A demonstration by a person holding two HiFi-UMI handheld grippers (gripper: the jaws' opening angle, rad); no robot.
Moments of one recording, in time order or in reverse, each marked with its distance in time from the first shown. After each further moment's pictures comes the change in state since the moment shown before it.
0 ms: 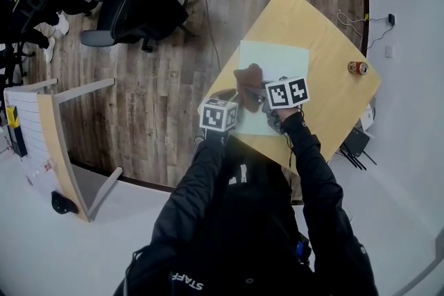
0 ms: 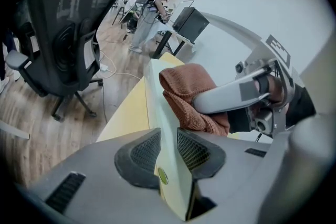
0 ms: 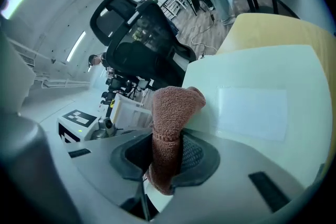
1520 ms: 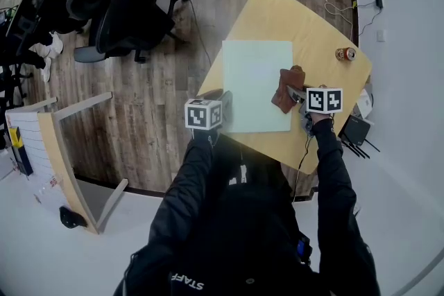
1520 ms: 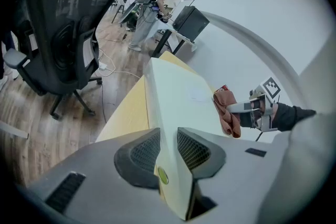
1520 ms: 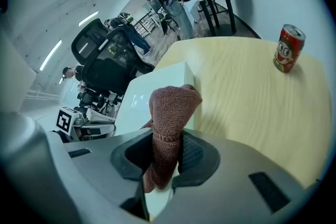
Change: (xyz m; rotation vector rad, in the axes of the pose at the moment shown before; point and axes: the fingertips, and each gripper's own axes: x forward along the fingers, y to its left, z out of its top) left arm 0.000 0.001 0.001 -0.007 0.012 -0.011; right arm -0.137 -0.134 -0.046 0.126 -0.164 -0.285
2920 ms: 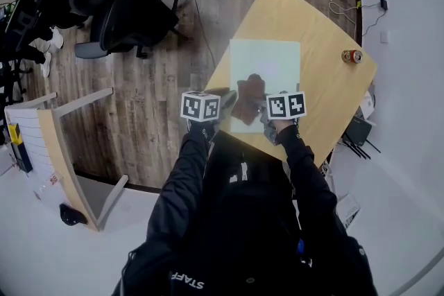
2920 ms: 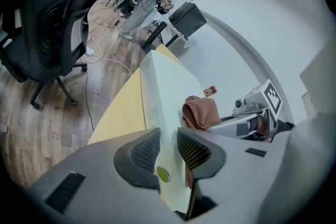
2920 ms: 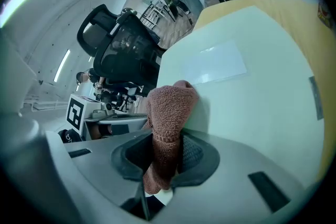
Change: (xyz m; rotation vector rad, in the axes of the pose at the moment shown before) left arm 0.004 0.006 -0.004 -0.052 0.084 -0.197; right arm 0.088 0.137 -0.039 0.082 0.099 0.205
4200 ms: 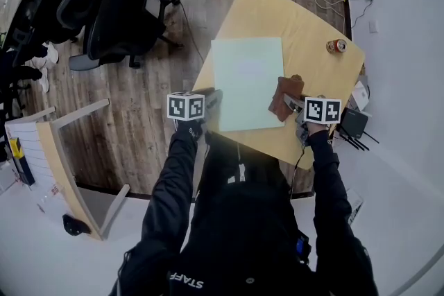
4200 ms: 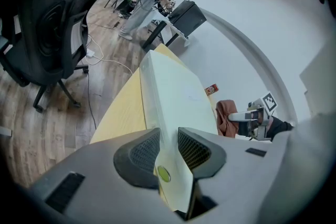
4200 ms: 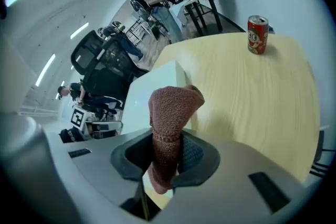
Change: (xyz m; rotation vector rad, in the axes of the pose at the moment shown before) left arm 0.001 -0.001 -0.001 0.024 0.010 0.040; right arm -0.149 -0.108 -0.001 0.048 -0.170 -0.213
